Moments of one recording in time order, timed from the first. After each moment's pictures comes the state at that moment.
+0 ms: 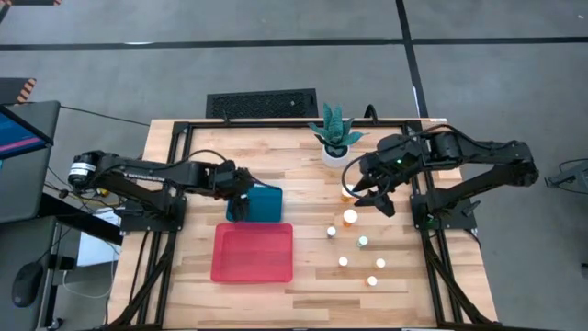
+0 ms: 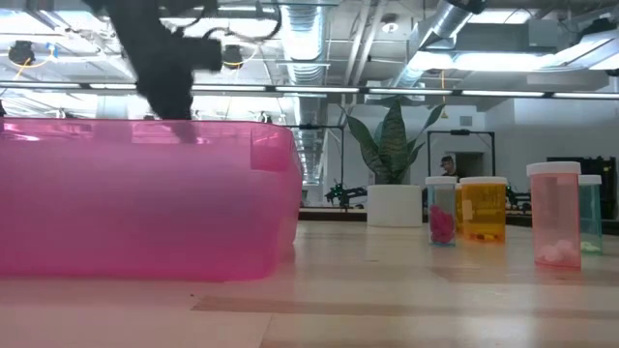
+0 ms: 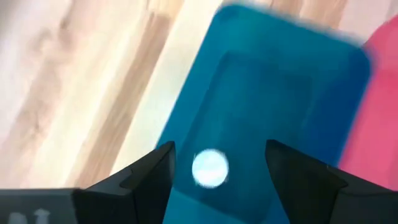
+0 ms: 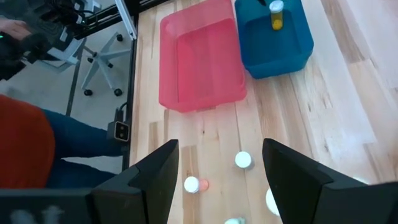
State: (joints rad) left arm 0.01 1.25 0.86 -0.71 -0.21 -0.31; right arm 0.03 1.16 1.37 -0.95 -0.24 0.35
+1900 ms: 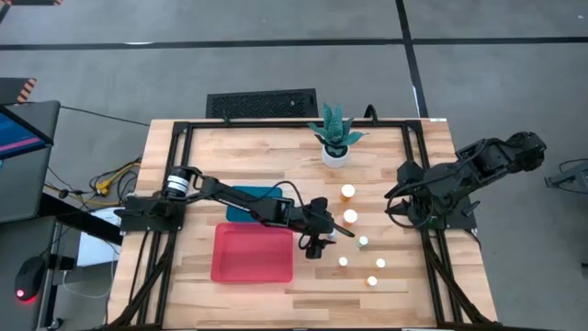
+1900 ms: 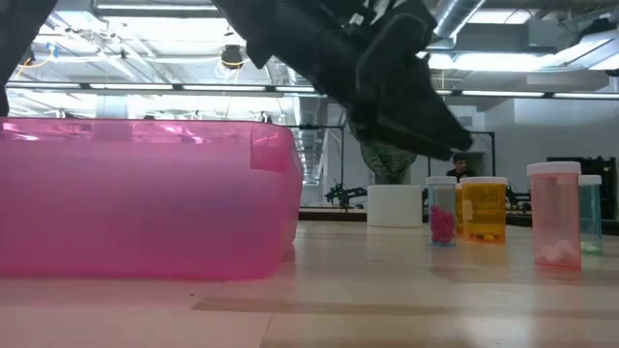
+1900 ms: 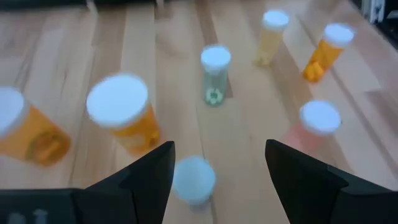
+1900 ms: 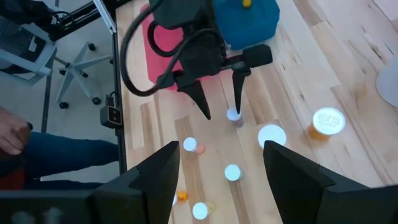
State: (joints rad) left arm -0.15 2.10 1.43 0.05 -0.01 0.00; right arm 0.42 0.97 1.37 -1.17 0.17 0.71
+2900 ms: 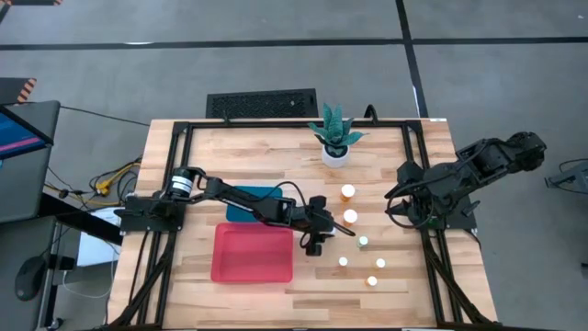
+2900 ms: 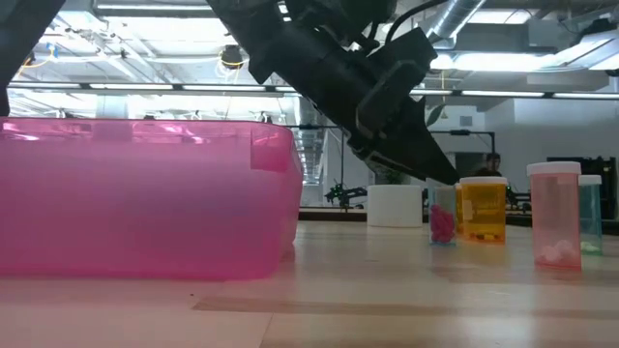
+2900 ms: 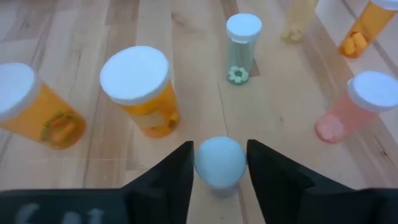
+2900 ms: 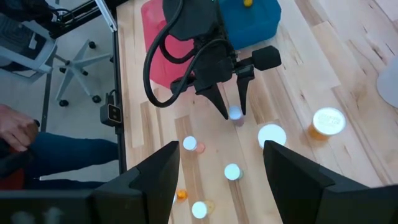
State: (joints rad) left arm -0.14 2.13 1.43 0.04 -0.06 0.03; right arm 0.42 0.97 1.37 -1.17 0.17 0.70
